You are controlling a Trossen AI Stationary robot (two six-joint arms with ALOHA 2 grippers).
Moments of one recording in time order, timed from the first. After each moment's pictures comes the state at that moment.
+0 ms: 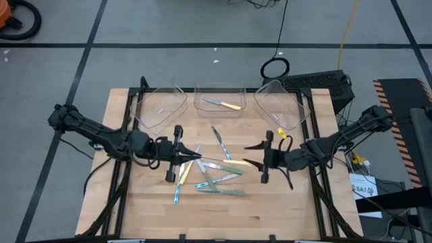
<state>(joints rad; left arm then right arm) -0.34 1.13 0.83 0.35 -0.20 0.11 0.45 1.11 0.77 0.03 0.63 -0.04</state>
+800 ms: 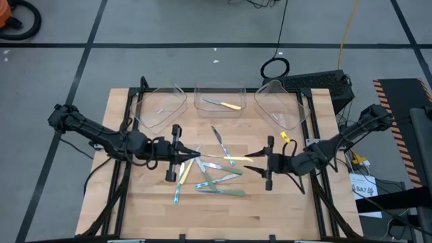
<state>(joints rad) -0.35 1.13 0.79 0.47 -0.24 0.15 0.53 1.11 0.77 0.14 0.63 0.00</state>
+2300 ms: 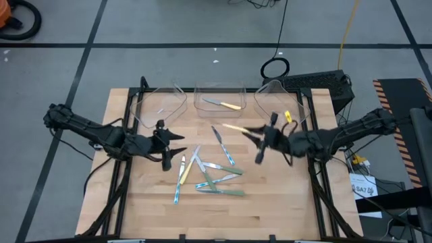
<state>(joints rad) -0.35 0.97 0.79 -0.33 -0.53 -0.23 0.26 1.08 0.80 0.14 0.64 -0.04</state>
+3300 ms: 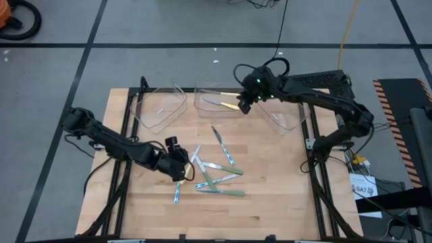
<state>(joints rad) -0.37 1.38 0.79 -0.52 -0.51 -0.39 -0.54 1.49 1.24 -0.50 -0.10 0.08</state>
